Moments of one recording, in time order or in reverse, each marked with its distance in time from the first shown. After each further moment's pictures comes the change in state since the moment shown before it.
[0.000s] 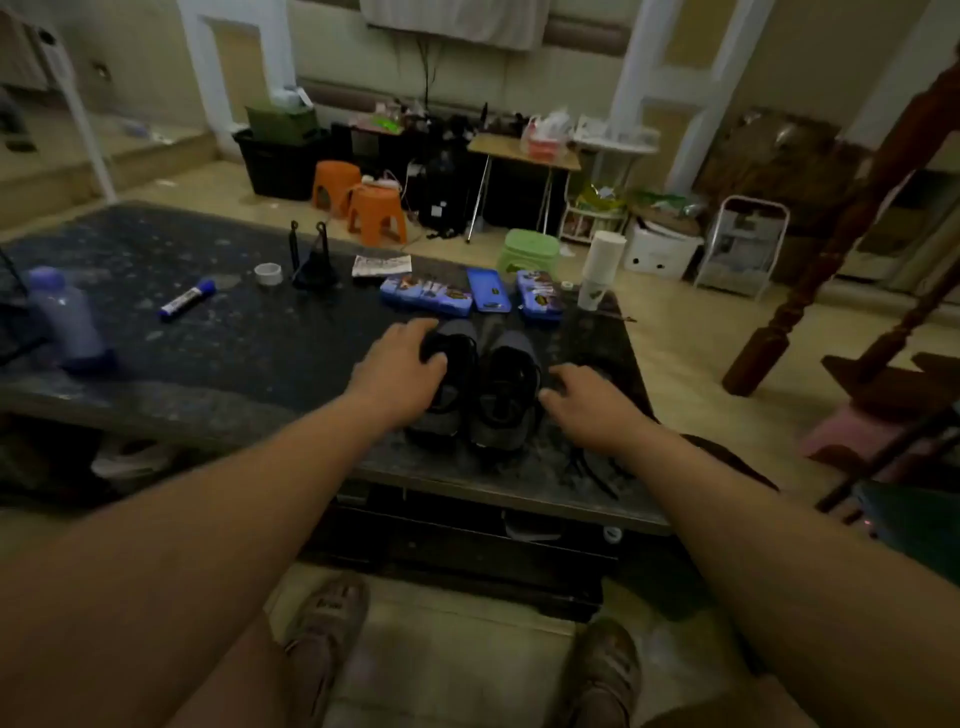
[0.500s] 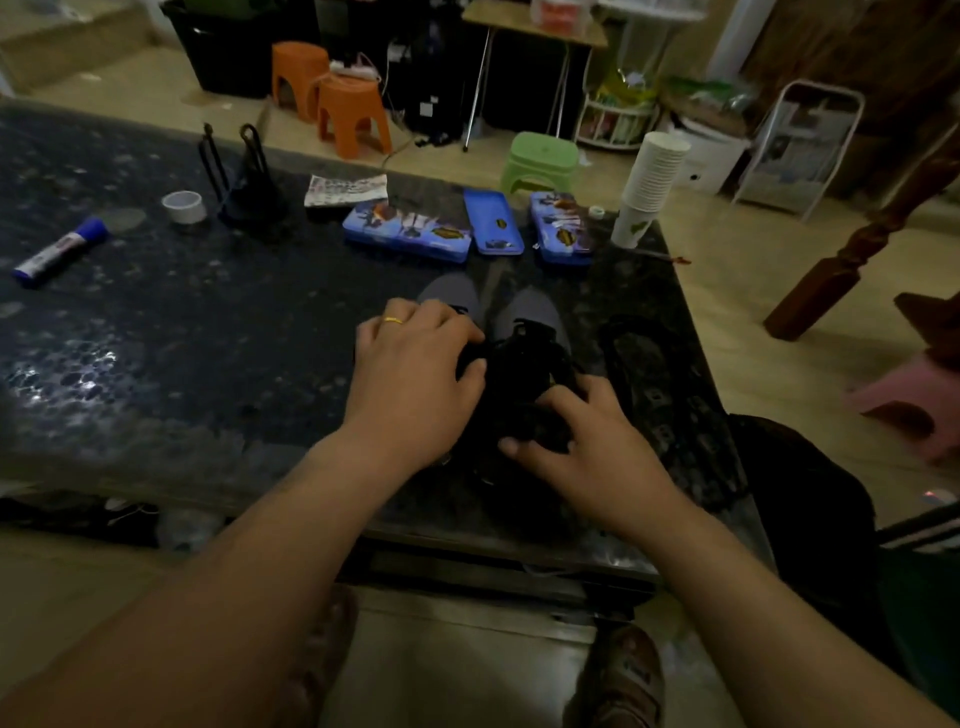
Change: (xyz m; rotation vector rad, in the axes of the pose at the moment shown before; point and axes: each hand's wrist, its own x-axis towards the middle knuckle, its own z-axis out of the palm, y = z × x) left_hand 0.072 -0.015 0.074 0.328 0.114 0.249; right_hand 0.045 0.020 0.067 0.134 0.004 -0.059
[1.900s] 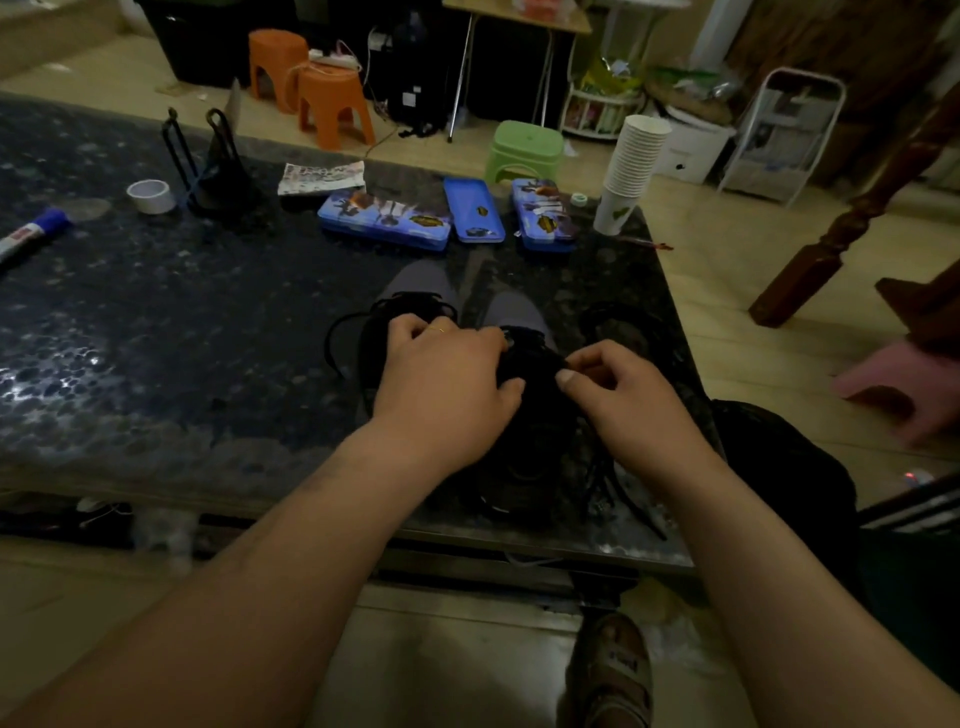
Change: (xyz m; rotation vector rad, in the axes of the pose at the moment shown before) left_hand 0.002 0.050 0.005 0.047 -0.196 0.007; right_hand 0.008 0.016 -0.033 0.400 0.192 0.231
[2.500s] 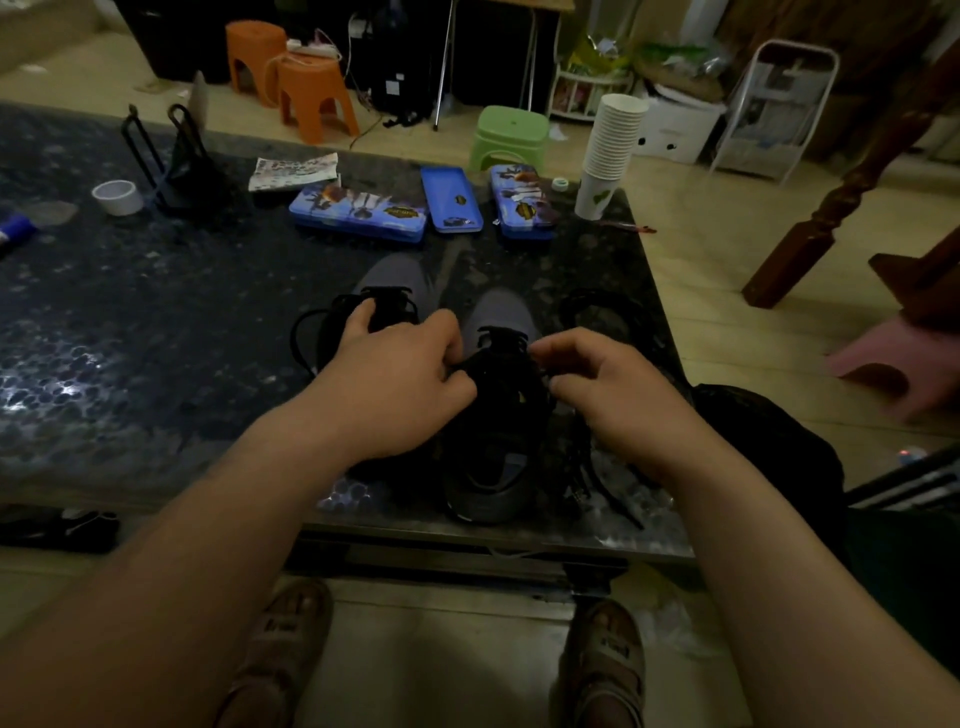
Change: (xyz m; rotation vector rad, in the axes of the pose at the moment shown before) left_hand 0.005 -0.012 -0.019 -0.139 -0.246 0.006; right_hand 0.009 0.011 -0.021 0.067 -0.194 -0.029
